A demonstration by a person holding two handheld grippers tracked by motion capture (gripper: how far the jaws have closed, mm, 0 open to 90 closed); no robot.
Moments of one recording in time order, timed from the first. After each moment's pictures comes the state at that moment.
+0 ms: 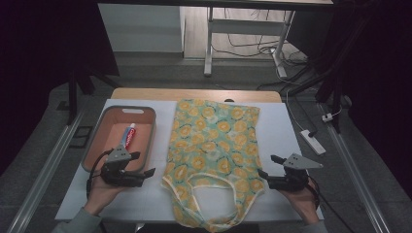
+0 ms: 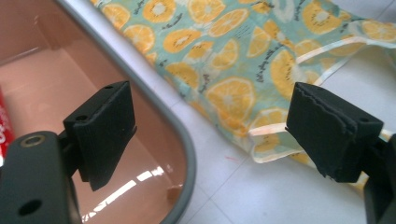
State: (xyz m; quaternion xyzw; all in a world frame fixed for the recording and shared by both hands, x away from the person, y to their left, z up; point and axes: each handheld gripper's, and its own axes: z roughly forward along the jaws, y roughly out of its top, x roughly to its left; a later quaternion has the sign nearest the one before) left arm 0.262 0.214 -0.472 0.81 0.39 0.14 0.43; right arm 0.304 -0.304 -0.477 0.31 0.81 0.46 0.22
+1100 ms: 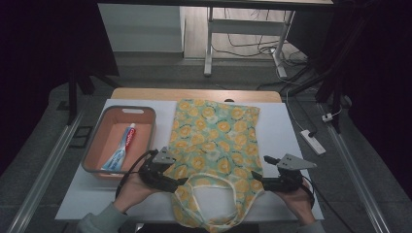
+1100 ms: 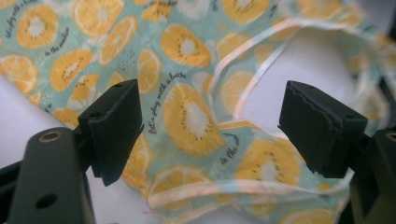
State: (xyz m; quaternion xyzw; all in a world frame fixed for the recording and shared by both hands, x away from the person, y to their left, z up) left arm 0.276 0.115 -0.462 0.88 0.31 0.10 0.35; right arm 0.301 -0.286 -0.476 0.28 0.82 0.46 0.20
